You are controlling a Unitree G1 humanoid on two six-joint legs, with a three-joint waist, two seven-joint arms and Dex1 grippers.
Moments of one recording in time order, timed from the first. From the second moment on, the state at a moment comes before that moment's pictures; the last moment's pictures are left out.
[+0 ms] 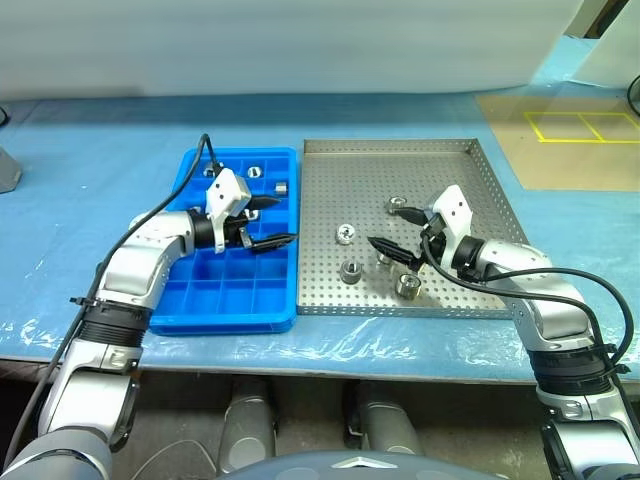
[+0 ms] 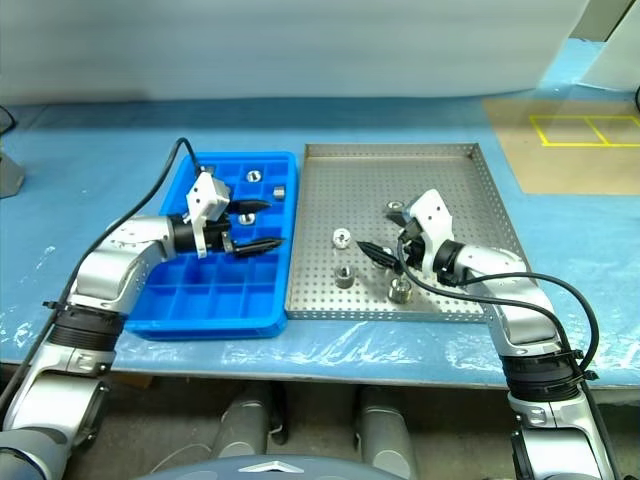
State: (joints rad) left arm -0.56 0.54 -0.07 0.11 -0.34 0.33 -1.04; right arm -0.34 -0.56 0.00 -0.20 0.34 0.57 0.75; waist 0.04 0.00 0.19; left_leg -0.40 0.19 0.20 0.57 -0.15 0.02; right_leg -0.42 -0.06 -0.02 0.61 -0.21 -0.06
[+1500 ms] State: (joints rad) left arm -1.08 0.41 -0.19 0.66 -0.14 0.02 -1.19; right arm -0.30 -0.53 0.02 -0.21 0.32 0.56 0.69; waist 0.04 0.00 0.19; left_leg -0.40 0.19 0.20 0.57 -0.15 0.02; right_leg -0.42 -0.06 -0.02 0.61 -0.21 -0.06
